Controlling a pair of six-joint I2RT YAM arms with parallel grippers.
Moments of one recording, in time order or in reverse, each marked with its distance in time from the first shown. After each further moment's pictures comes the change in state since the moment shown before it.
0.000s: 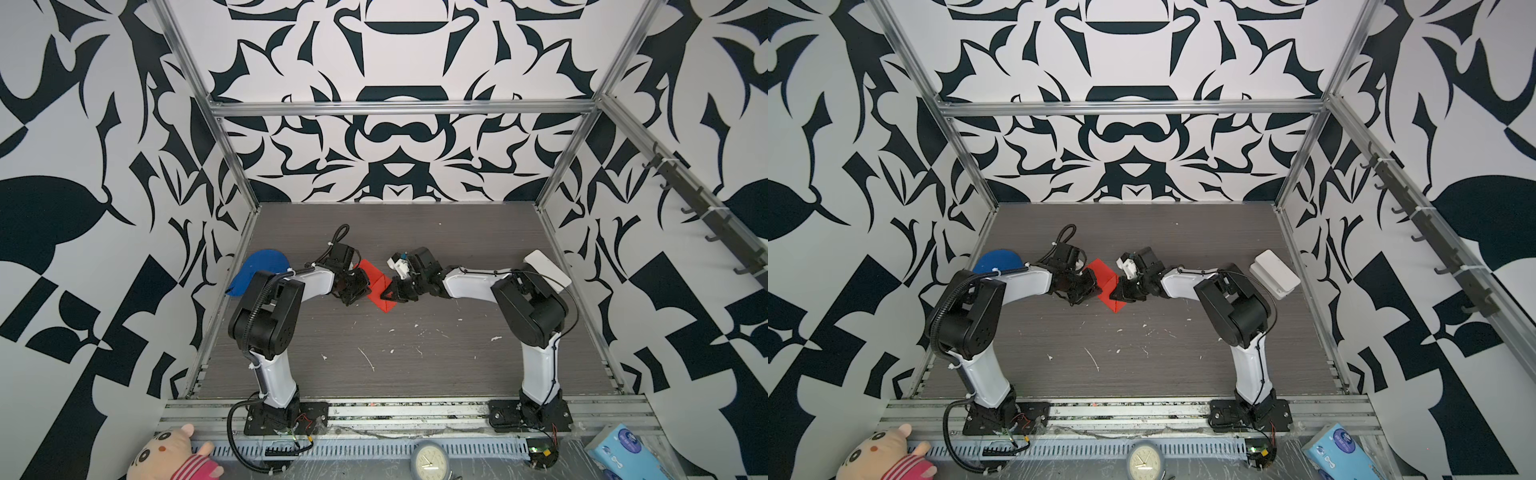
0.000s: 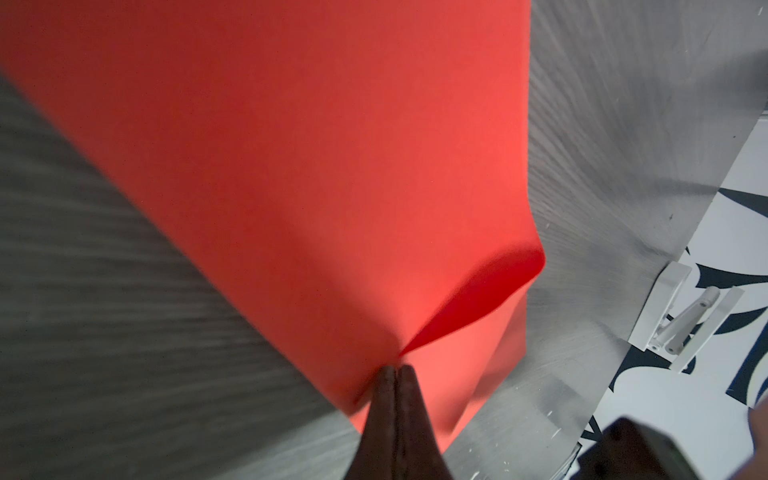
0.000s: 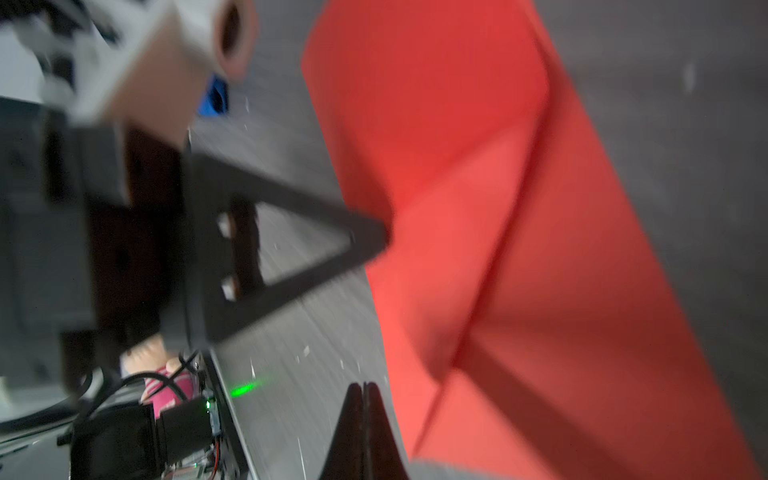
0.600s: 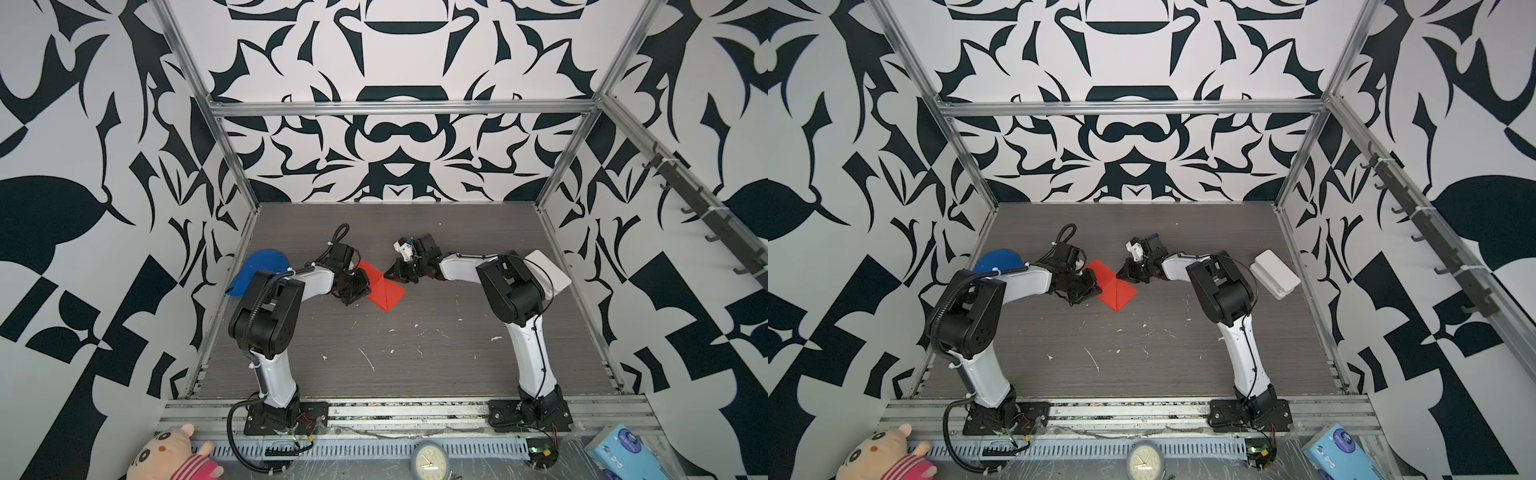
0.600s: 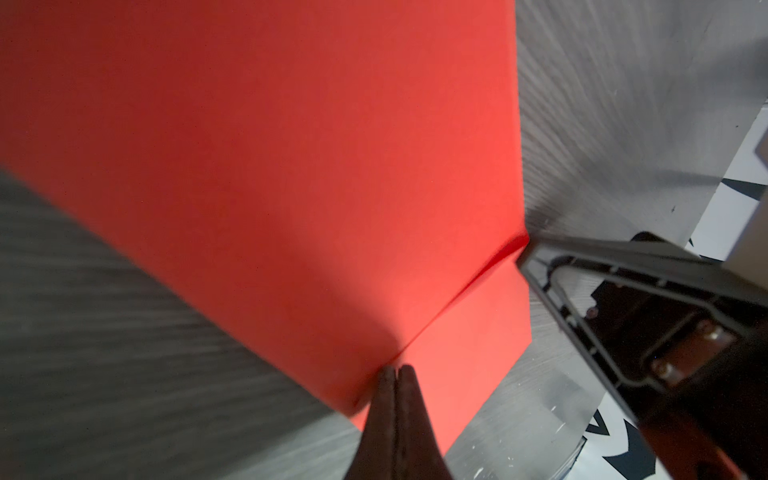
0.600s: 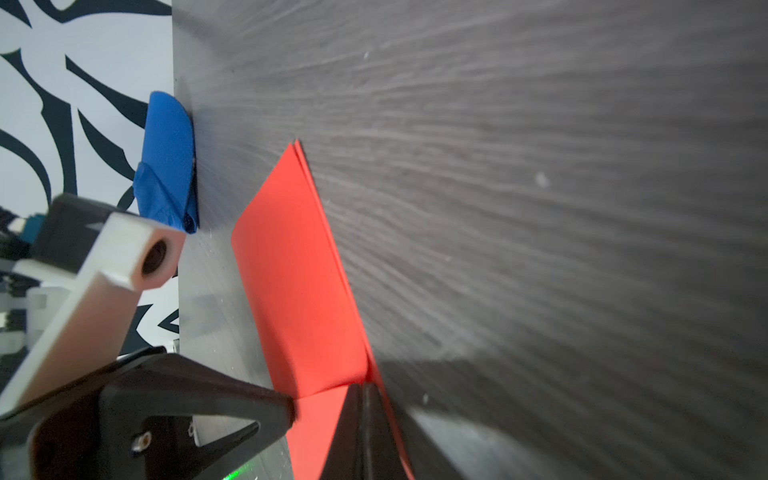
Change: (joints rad) left arm 0.000 0.005 0.003 -0.005 0.012 0.024; right arm -0.124 0.207 0.204 0.019 -0.008 0.016
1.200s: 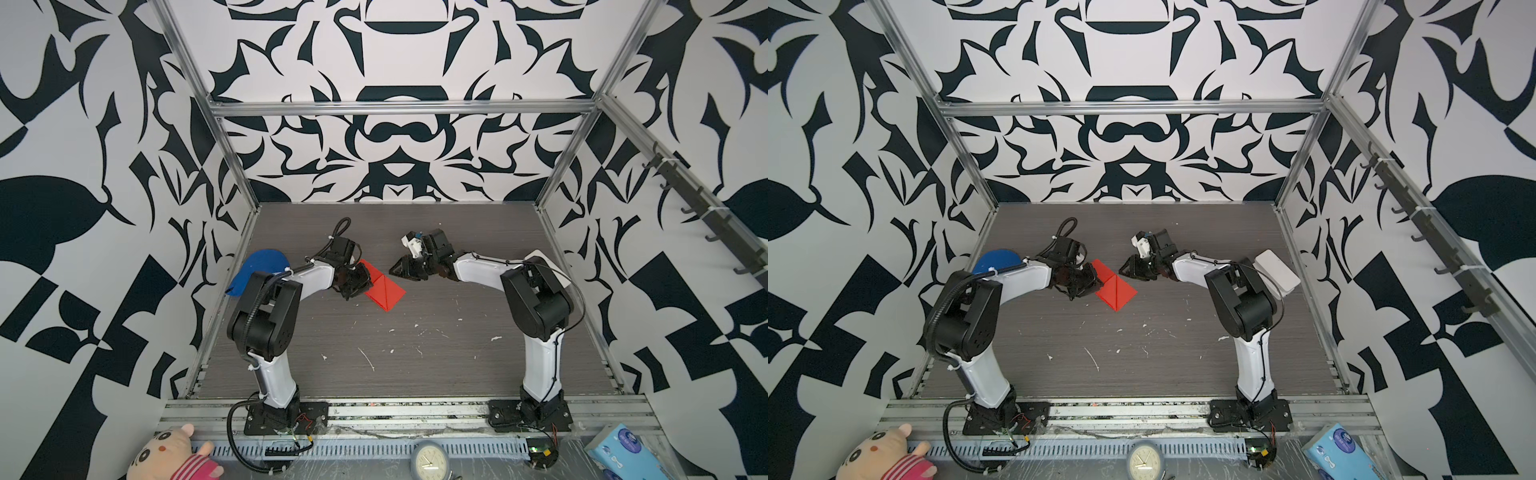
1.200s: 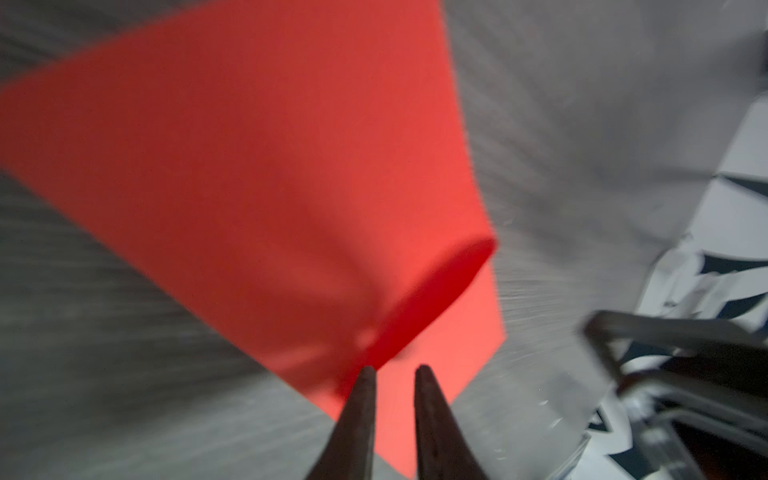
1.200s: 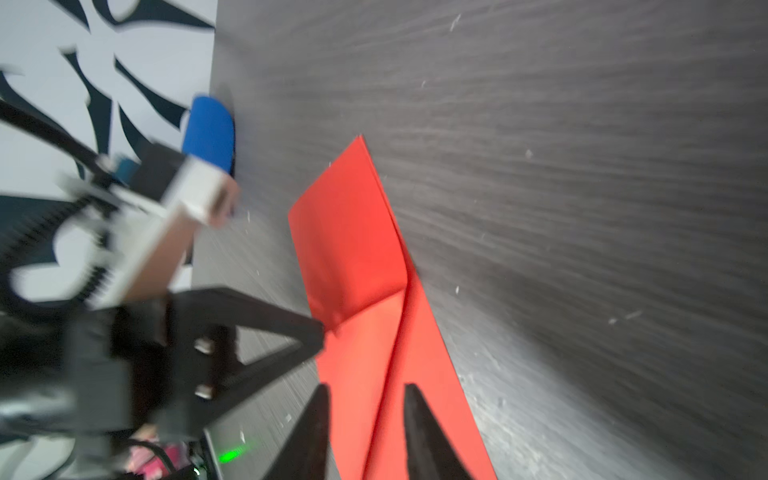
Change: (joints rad) left arm -0.001 -0.051 0.067 -0.072 -0.013 0.010; right arm 0.008 -0.221 -0.139 -0.072 0.027 -0.077
